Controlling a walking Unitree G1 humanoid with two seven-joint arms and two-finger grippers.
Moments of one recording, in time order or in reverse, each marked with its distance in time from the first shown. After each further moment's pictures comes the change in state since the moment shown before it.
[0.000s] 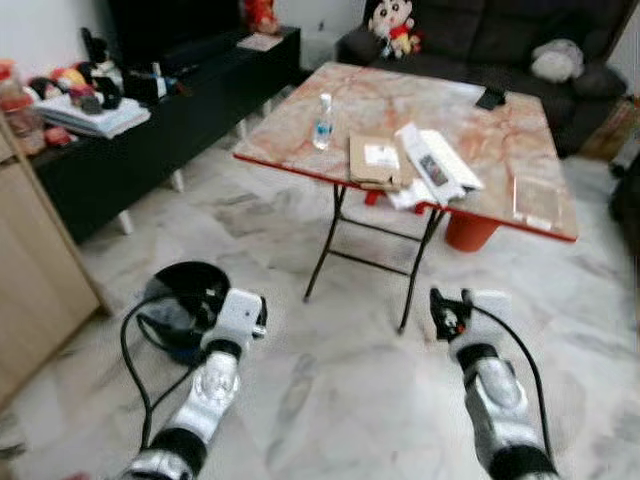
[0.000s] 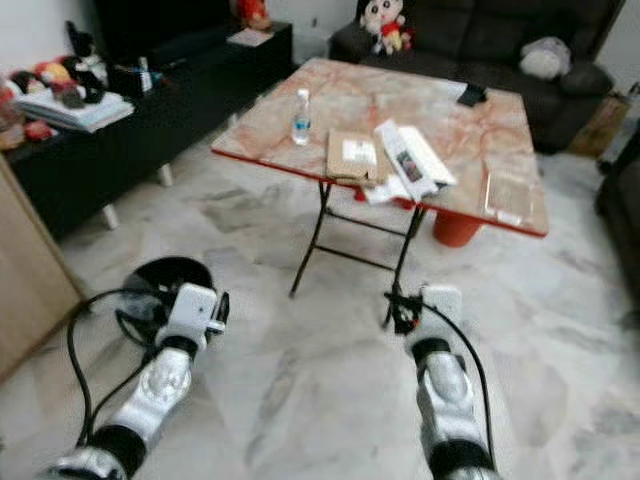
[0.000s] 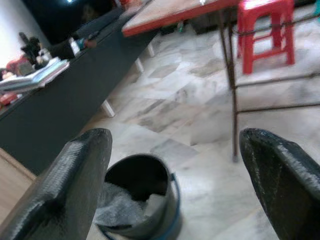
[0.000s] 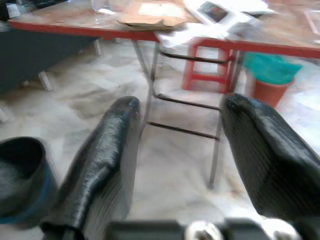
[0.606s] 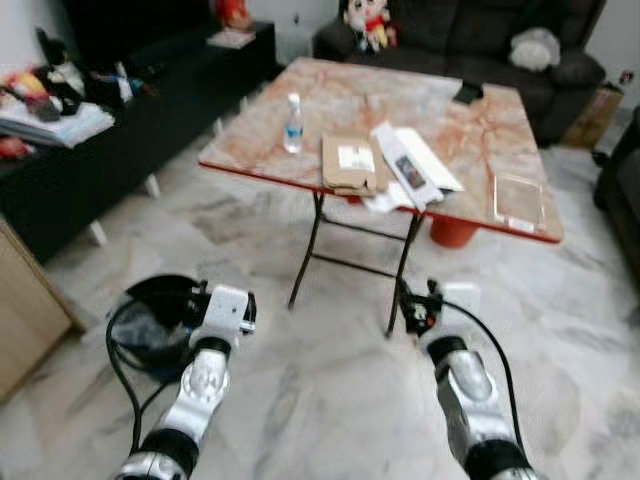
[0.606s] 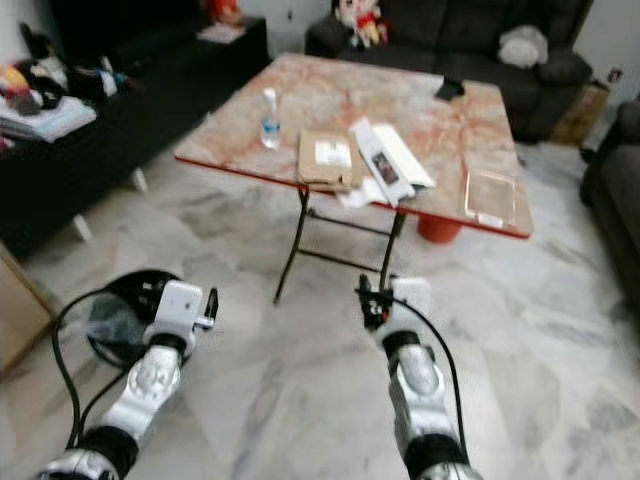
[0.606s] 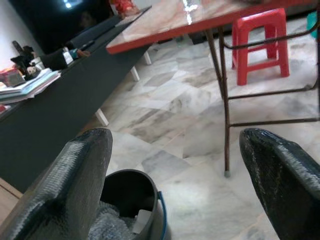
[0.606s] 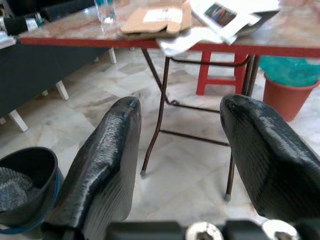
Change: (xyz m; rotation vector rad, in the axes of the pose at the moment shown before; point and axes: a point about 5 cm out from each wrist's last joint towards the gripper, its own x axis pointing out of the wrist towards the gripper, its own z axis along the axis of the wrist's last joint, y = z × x) left arm 0.004 -0.017 0.019 -0.070 -0.060 -0.036; right arm 0.002 -0.003 0.006 0.013 -0.025 -0.001
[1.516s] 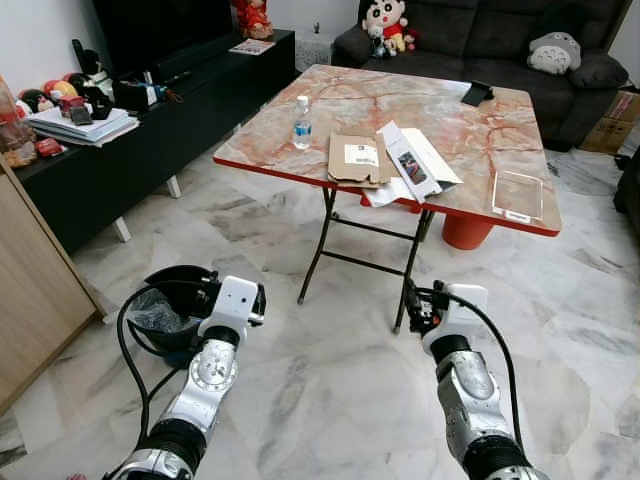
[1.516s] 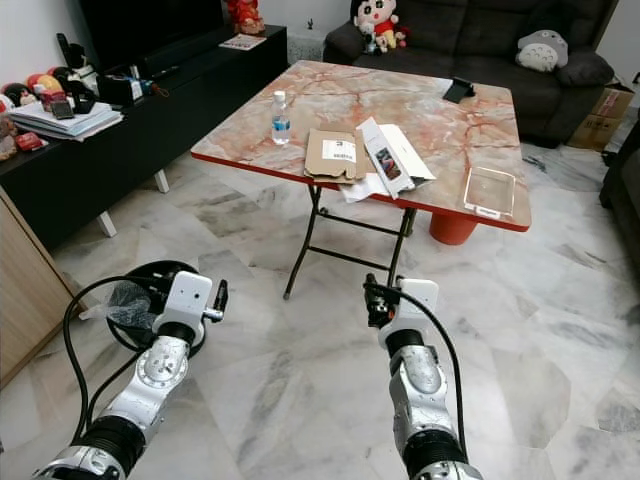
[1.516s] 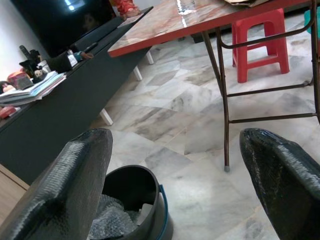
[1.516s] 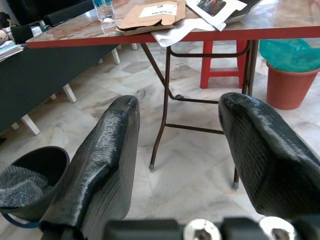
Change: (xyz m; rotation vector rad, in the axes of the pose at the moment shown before) left arm 0.007 0.004 0.008 0.020 0.008 -0.004; right arm 0.002 0.005 -0.003 0.063 0.005 -0.018
